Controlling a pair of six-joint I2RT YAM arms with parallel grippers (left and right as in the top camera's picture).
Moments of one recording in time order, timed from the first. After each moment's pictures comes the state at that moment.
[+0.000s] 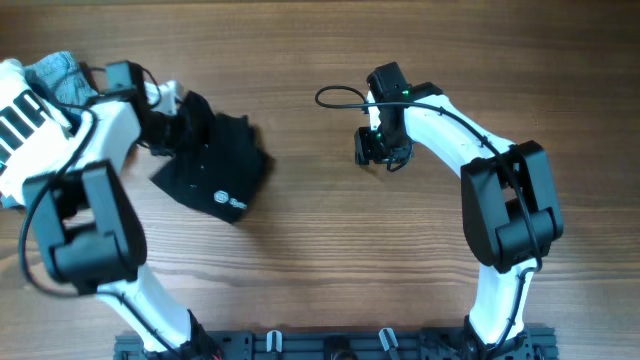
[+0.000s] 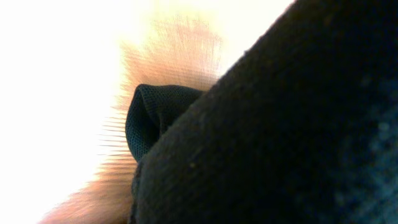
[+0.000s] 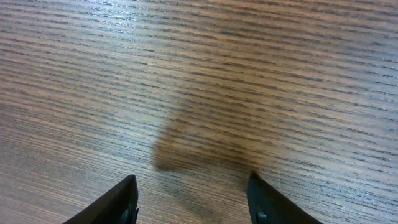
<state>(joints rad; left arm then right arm) 0.21 1.95 1.36 -0.73 0.41 -0.08 0.36 2.08 1.43 -0.82 -0.18 0.22</state>
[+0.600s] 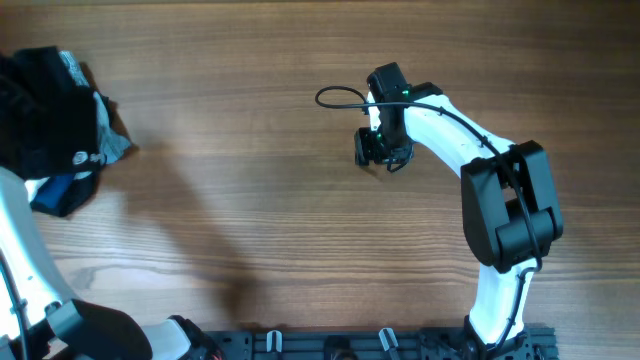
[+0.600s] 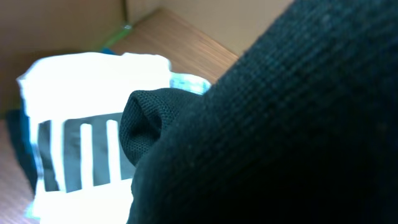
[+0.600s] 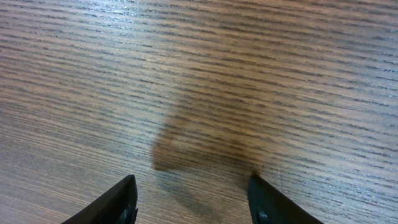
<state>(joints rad) 0.62 1.51 1.43 -0.55 0.14 -0.16 0.36 2.08 1.43 -0.82 -0.18 0.22</state>
